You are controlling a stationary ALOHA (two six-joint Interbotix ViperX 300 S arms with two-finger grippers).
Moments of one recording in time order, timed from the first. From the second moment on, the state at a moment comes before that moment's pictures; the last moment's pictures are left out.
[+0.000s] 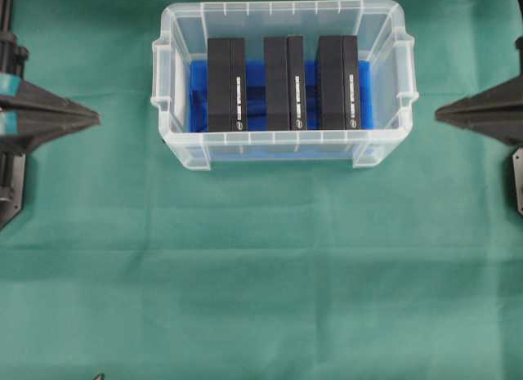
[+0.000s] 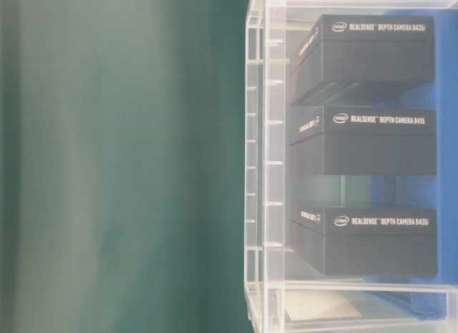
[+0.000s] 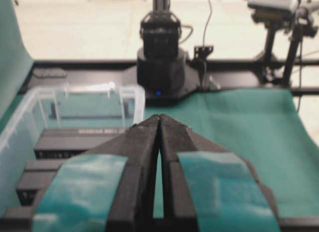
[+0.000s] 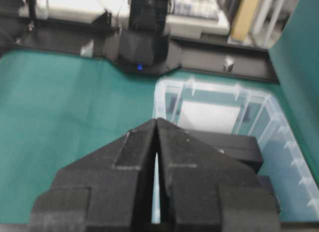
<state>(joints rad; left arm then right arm) 0.00 -0.98 0.99 0.03 -0.07 -0.01 0.00 -0.94 0.90 0.00 0.10 0.02</state>
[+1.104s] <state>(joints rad) -0.09 -0.75 0.59 0.03 1.04 -0.41 0.00 -0.77 0.56 -0.01 1.26 0.56</state>
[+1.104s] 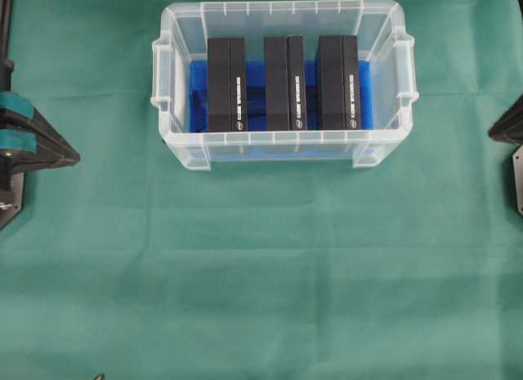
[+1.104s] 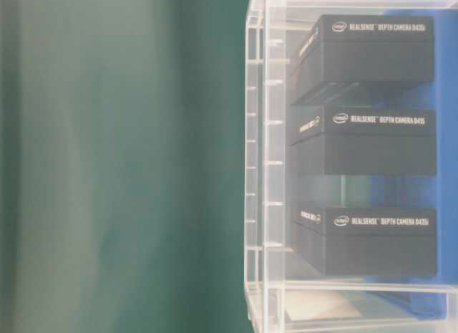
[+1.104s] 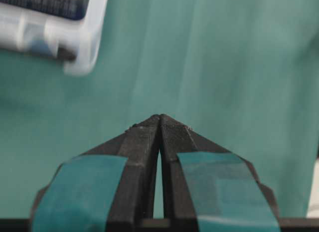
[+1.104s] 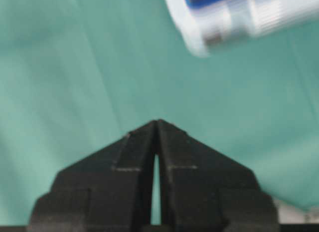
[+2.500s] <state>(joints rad) -0.08 -0.61 0.45 0.08 1.37 -1.26 -0.01 -0.61 0.46 -0.12 1.52 1.47</state>
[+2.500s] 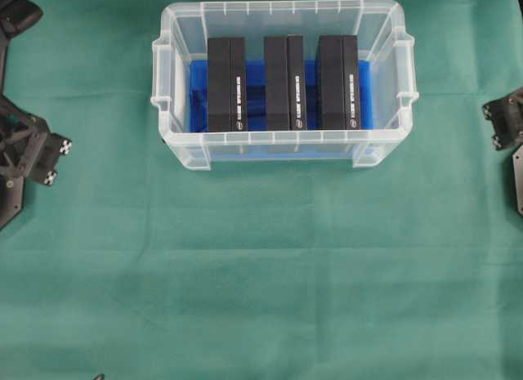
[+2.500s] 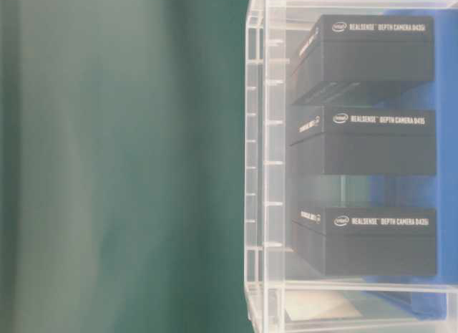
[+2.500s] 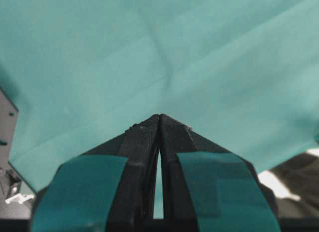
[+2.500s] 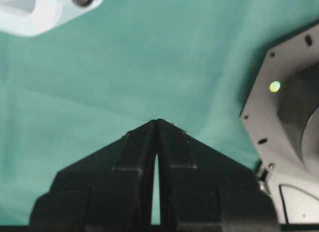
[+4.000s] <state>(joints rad) 0.36 -0.58 0.43 0.06 1.37 -1.02 -0.43 -0.56 0.47 -0.14 1.41 1.11</state>
